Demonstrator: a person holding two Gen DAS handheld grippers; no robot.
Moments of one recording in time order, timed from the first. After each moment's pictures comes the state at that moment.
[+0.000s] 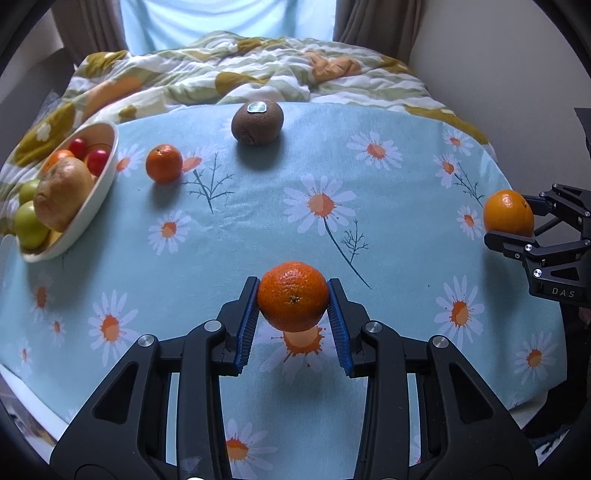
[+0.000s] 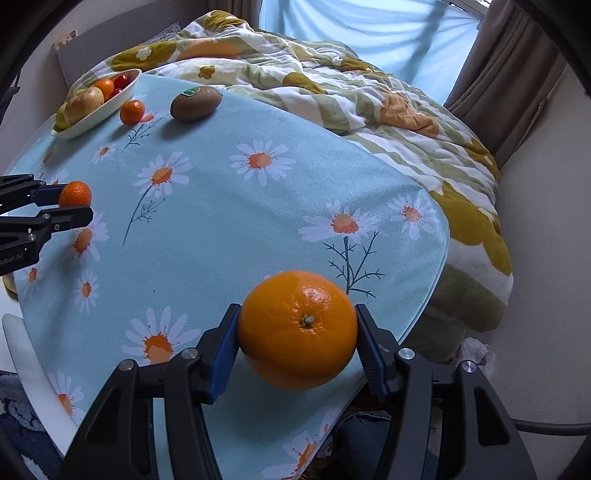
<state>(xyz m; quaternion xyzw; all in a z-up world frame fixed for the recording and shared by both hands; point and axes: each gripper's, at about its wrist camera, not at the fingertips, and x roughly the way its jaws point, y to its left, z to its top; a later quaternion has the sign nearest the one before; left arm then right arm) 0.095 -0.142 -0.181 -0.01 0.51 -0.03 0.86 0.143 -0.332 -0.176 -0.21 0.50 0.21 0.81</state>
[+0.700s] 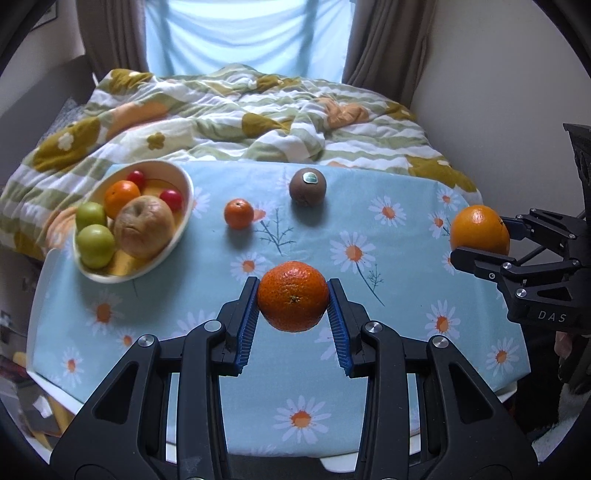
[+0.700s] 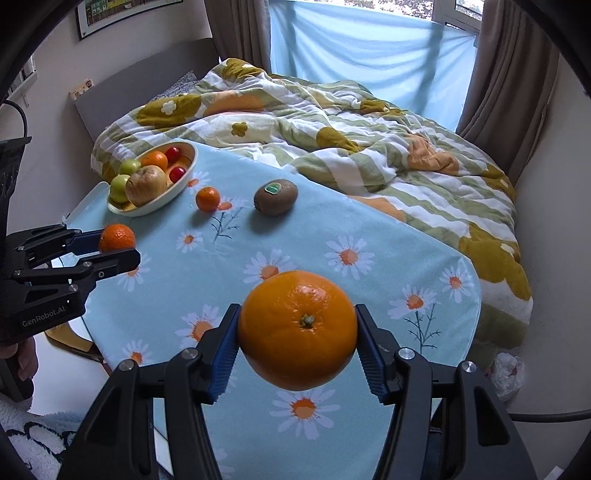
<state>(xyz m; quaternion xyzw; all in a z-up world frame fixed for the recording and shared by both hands) 0.066 -0.068 -0.097 -0.04 0.46 -0.03 0.89 0.120 -0.241 -0.094 -0.13 0.46 0.25 0.84</state>
